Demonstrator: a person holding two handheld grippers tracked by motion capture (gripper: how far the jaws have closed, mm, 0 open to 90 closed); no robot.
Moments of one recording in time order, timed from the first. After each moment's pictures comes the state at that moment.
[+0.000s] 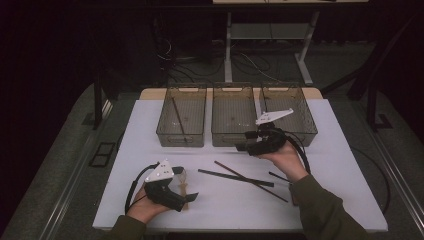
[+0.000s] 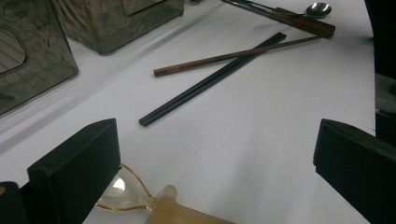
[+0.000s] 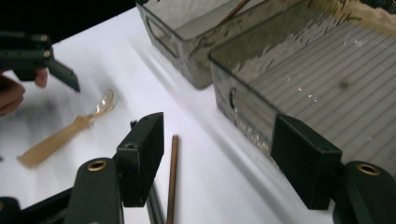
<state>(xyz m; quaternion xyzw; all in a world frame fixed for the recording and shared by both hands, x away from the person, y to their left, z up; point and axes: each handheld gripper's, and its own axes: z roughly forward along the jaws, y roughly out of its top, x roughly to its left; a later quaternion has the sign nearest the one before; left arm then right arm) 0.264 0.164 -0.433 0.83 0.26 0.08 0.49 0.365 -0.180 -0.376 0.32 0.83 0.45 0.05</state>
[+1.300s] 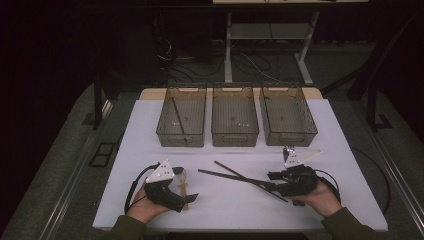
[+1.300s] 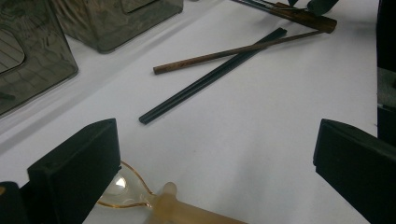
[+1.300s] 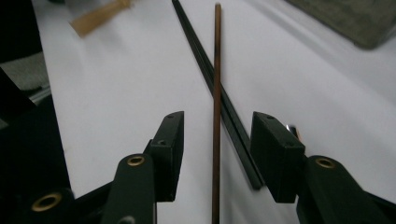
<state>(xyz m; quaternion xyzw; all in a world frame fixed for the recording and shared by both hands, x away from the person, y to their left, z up) 0.263 0.163 -0.433 0.84 0.25 0.09 0.48 0.276 -0.246 -0.416 0.30 0.87 0.40 0.02</state>
